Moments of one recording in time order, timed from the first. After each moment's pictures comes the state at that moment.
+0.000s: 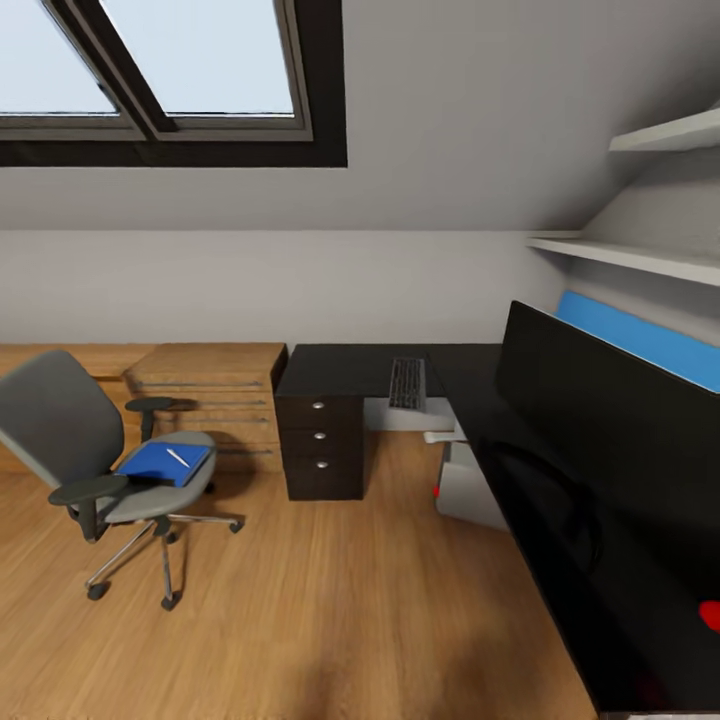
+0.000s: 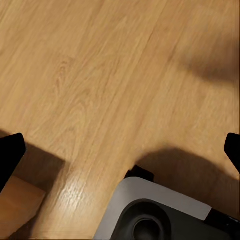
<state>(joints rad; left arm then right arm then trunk) -0.06 0.09 0.04 -0.09 0.42 -0.48 -0.03 -0.19 0.12 0.65 0.02 -0.49 -0.81 -0.31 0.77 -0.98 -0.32</state>
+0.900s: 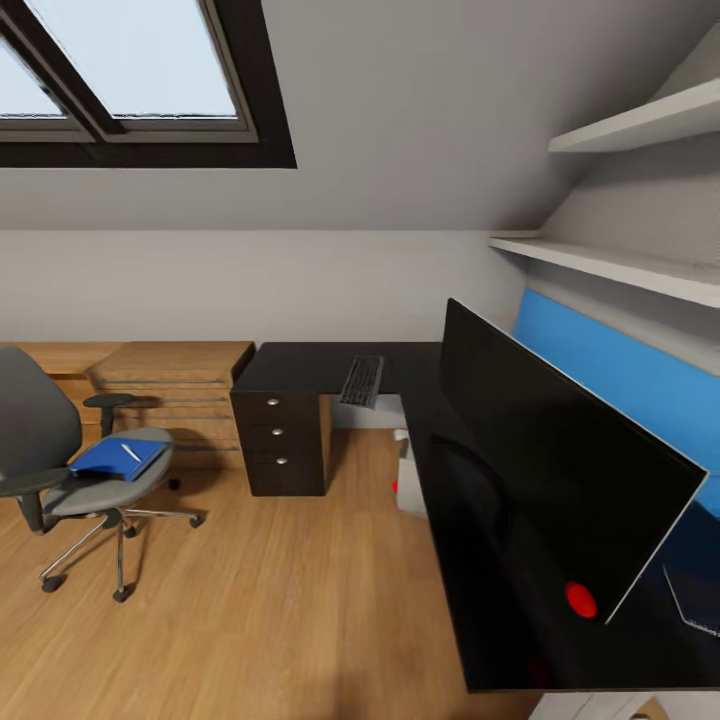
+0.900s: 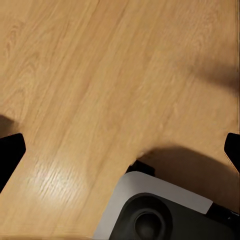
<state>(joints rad) -0.06 0.09 0.04 -0.08 0.41 -0.47 -0.03 -0.19 0.12 0.65 0.02 -0.49 -0.80 -0.31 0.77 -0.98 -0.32</state>
